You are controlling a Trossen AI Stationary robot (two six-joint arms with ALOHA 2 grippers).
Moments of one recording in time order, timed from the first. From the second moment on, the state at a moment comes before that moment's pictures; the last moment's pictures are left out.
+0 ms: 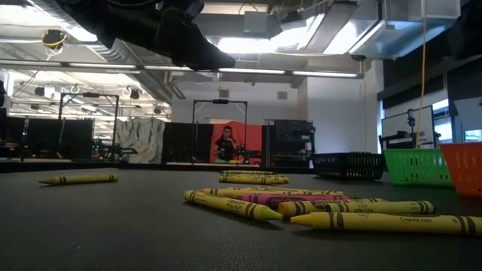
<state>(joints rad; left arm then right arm) 0.05 1.36 0.67 0.40 -0.04 0.22 0.75 1.18 0.73 -0.82 0.11 1.19</state>
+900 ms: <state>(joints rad) 0.05 1.36 0.67 0.40 -0.04 0.24 0.80 1.17 0.66 -0.81 0.19 1.22</state>
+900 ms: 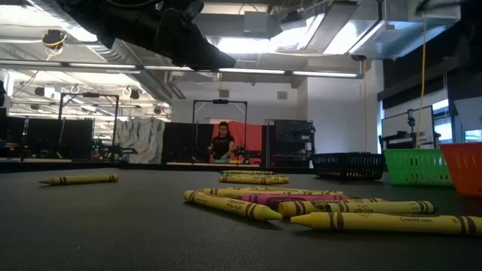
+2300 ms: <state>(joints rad) 0.17 1.36 0.67 0.61 -0.04 0.47 0.92 1.08 0.53 -0.74 0.32 1.32</state>
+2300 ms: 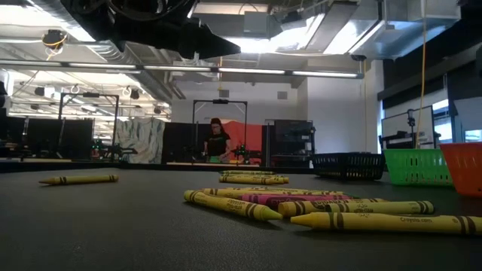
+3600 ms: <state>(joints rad) 0.05 1.36 0.67 -0.65 0.09 -0.63 0.08 1.10 0.61 0.28 0.67 -0.16</state>
